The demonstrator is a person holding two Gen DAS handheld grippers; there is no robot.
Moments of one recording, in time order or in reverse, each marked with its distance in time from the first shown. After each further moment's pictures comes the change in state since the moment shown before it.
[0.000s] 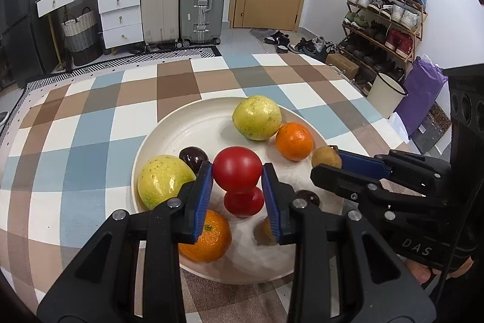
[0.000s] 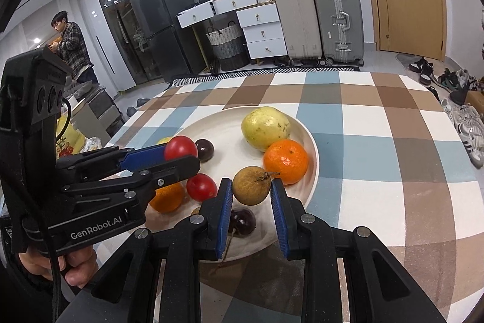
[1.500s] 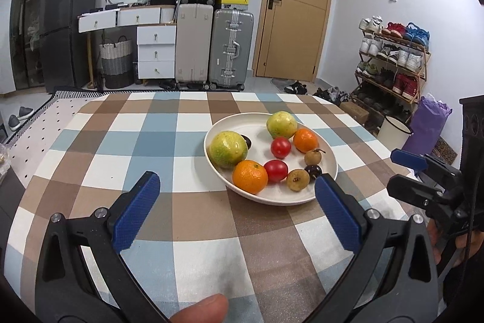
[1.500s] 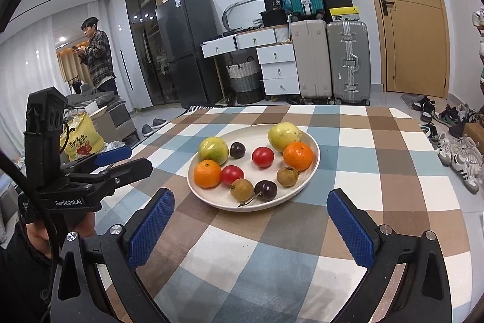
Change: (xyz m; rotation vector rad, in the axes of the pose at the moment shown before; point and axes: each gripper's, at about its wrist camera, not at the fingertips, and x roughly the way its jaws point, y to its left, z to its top) left arm -0.130 0.028 -0.094 -0.086 -0.285 0.088; right arm -0.093 0.027 -0.062 -0.110 -0.207 0.042
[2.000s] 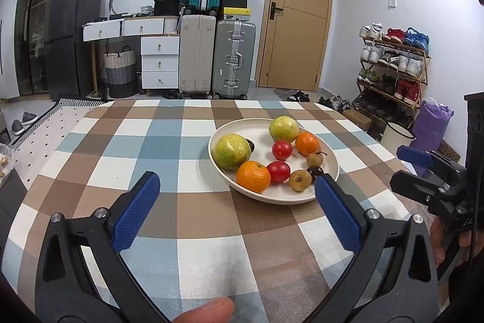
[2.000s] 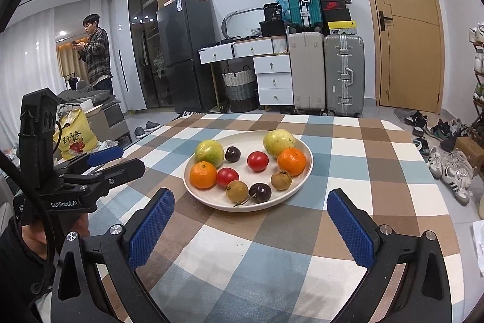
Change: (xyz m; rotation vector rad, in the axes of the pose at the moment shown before) left arm -0.010 -0.004 -0.011 0.008 -0.043 0.013; right arm -0.008 0.007 -0.004 -0.045 -0.042 -0.048
